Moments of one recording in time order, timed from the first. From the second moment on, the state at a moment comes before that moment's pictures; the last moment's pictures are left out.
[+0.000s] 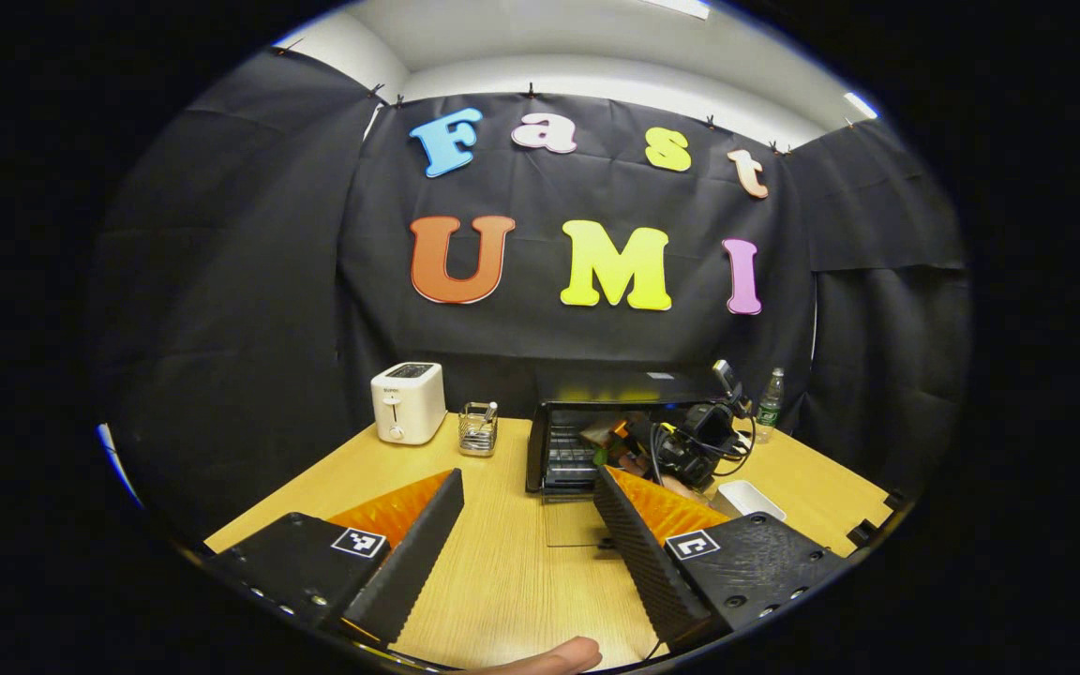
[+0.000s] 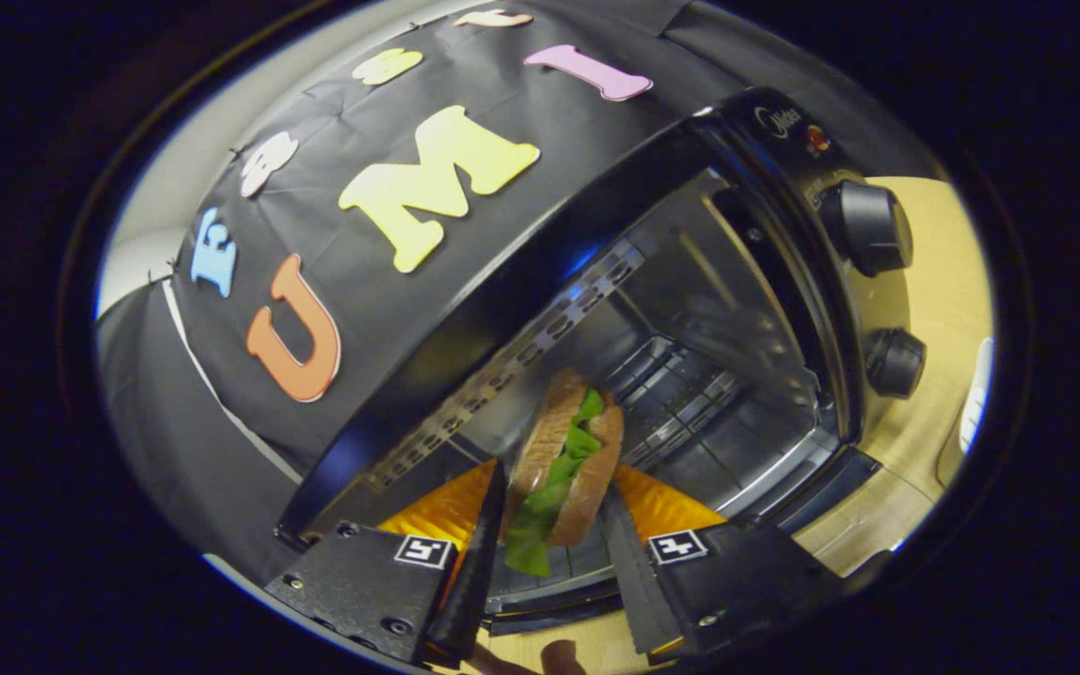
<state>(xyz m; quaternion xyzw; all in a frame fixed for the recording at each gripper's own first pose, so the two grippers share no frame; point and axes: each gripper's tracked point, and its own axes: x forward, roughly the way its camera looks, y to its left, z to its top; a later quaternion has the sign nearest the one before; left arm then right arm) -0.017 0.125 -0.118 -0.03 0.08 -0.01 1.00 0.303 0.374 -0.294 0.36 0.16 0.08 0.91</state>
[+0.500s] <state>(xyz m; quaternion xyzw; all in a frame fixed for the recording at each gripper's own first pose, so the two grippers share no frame) -0.014 0.134 -0.132 -0.03 0.10 0.01 0.99 0.293 0.394 -0.311 0.15 0.23 0.10 0.96</state>
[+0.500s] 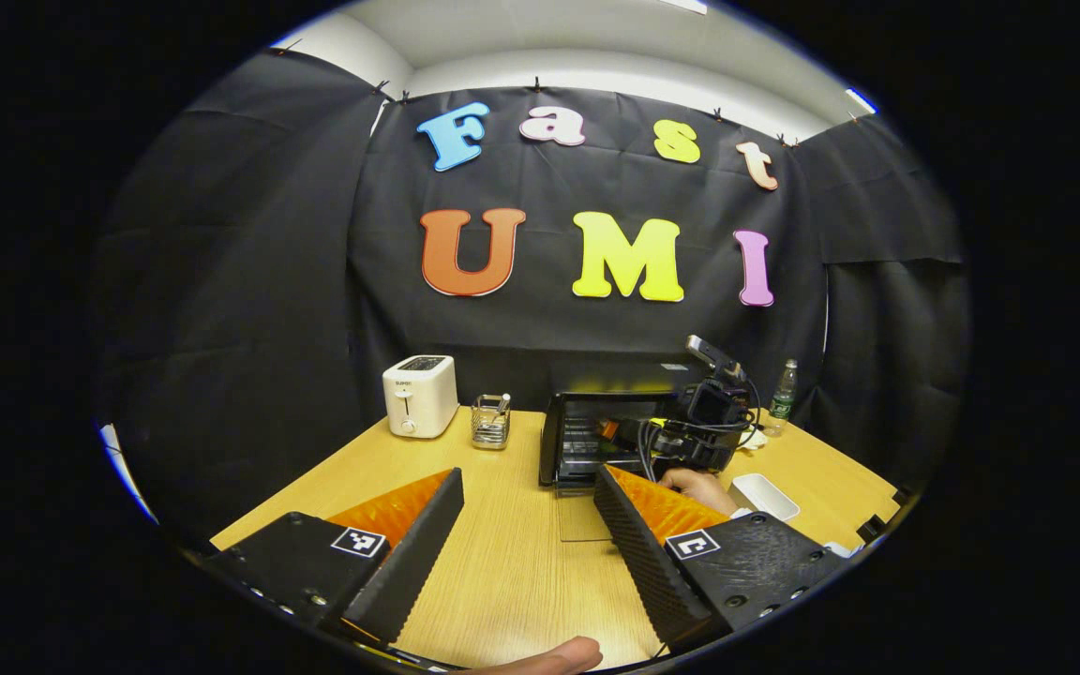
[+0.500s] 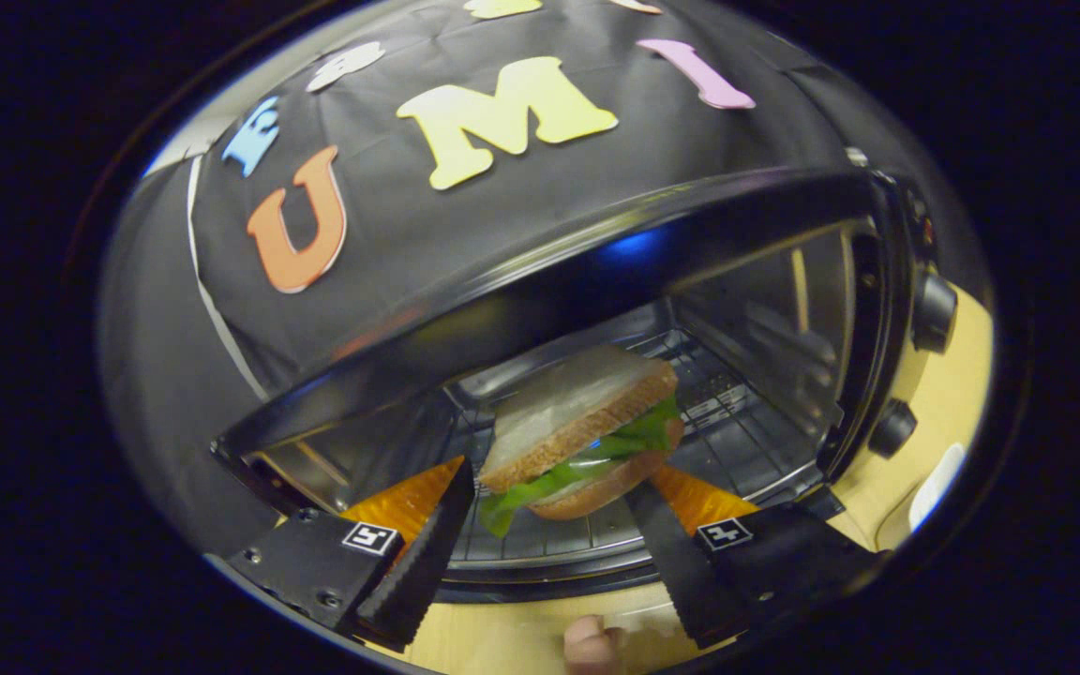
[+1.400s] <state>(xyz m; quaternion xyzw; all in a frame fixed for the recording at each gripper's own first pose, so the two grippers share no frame) -0.031 0.105 -0.136 -0.04 0.09 -0.02 0.99 0.216 0.357 -0.262 -0.01 0.29 0.10 0.95</state>
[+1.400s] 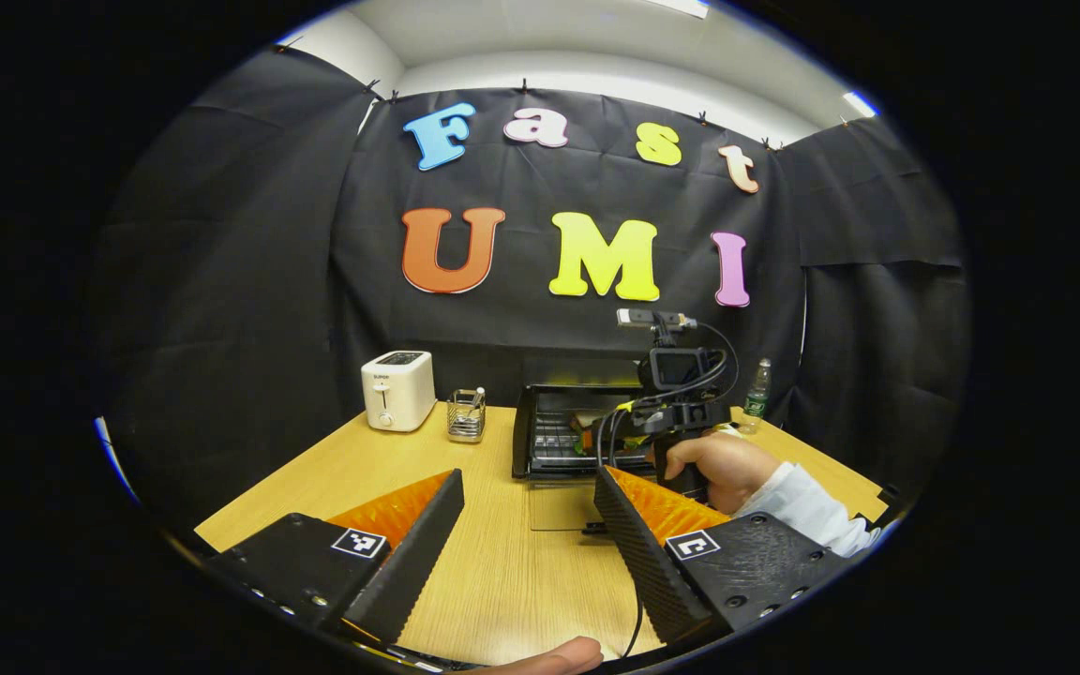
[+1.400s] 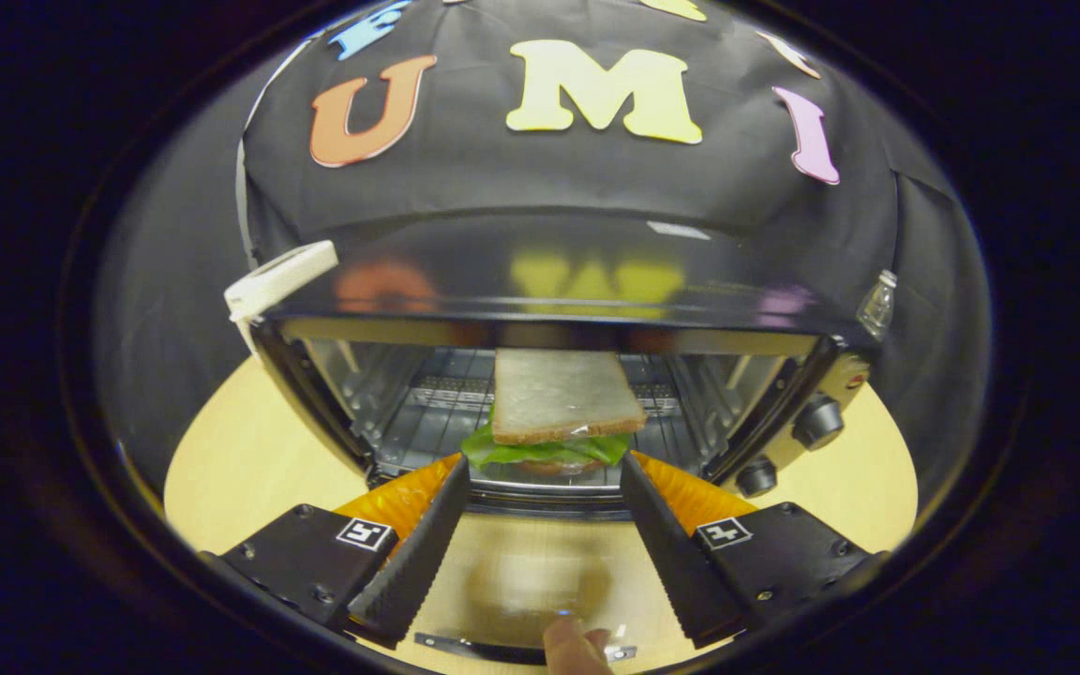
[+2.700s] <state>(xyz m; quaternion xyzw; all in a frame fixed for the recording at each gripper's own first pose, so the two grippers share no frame) 0.040 -0.047 -0.306 -0.03 0.30 -0.09 0.95 0.036 0.023 -0.046 0.05 0.00 -0.02 1.00</state>
